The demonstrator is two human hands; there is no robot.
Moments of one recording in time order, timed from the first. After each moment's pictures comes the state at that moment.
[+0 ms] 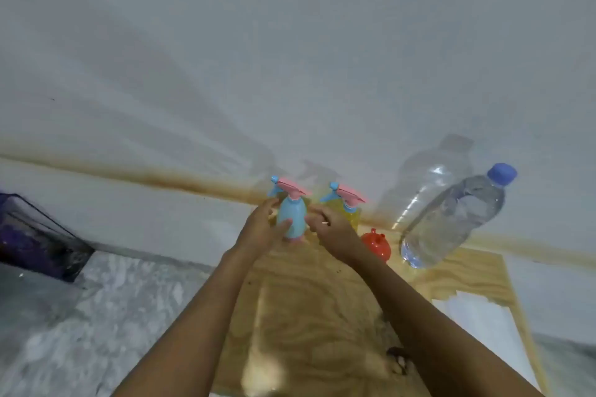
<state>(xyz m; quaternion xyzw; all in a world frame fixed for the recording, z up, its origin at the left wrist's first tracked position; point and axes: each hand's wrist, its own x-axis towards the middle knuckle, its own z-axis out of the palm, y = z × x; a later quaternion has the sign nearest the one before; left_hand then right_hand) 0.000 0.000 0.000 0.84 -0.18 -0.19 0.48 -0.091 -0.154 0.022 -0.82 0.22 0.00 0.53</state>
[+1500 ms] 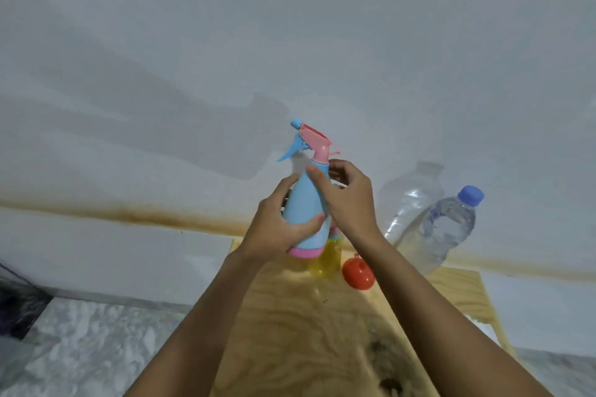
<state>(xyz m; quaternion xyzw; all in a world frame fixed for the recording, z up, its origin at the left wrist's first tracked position) -0.010 -0.041 0.094 0.72 -0.33 -0.11 0.60 -0.075 -0.165 0.149 -0.76 0.20 -0.30 0.54</state>
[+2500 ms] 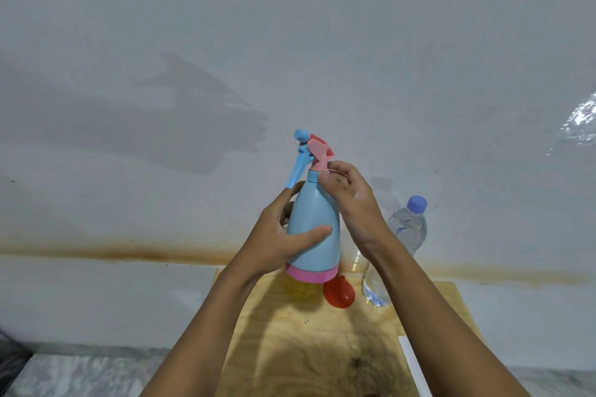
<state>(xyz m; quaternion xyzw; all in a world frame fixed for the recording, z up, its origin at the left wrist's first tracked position) -0.077 -0.056 0.169 0.67 -0.38 -0.17 0.61 -0.153 -0.196 0.206 -0.69 0.10 -0.26 0.67</state>
